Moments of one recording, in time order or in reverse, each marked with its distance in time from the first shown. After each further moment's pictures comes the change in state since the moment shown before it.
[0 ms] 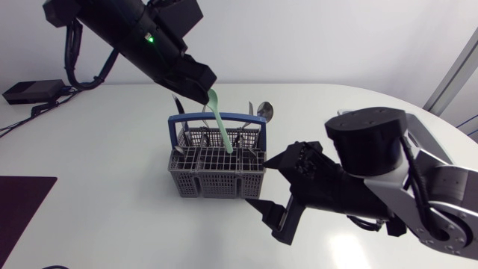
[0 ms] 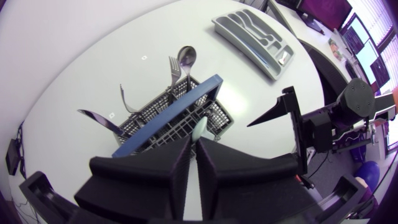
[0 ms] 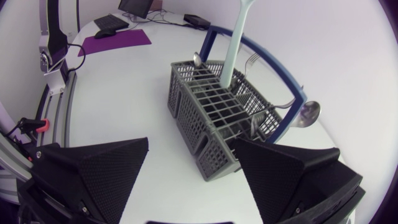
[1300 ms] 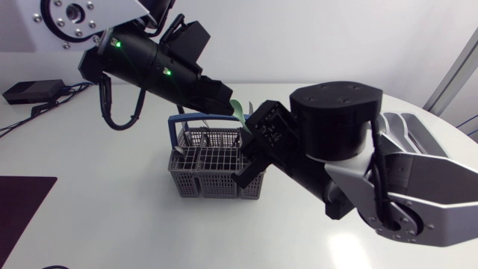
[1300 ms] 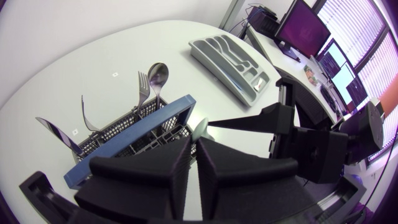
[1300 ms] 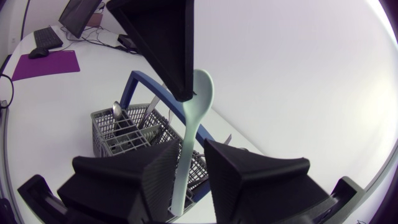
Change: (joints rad) left arm 0.005 -0.086 -0.320 0.430 0.197 -0.137; right arm 0.138 0.193 0.134 0.338 0.531 -0.024
